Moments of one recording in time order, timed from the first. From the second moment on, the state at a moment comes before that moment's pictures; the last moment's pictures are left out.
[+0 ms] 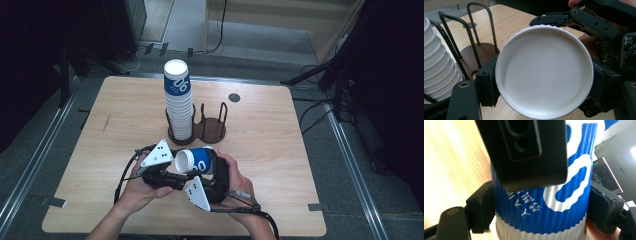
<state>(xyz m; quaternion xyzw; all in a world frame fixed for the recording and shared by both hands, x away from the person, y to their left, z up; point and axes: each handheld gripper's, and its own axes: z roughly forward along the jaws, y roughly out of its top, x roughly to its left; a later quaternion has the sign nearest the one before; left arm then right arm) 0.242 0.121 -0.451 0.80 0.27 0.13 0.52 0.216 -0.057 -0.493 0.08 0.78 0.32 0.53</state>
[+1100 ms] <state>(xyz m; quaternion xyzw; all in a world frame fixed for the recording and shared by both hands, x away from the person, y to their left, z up) 0.252 0.154 -0.453 0.69 0.35 0.24 0.59 0.220 -0.078 -0.464 0.16 0.75 0.45 0.46</state>
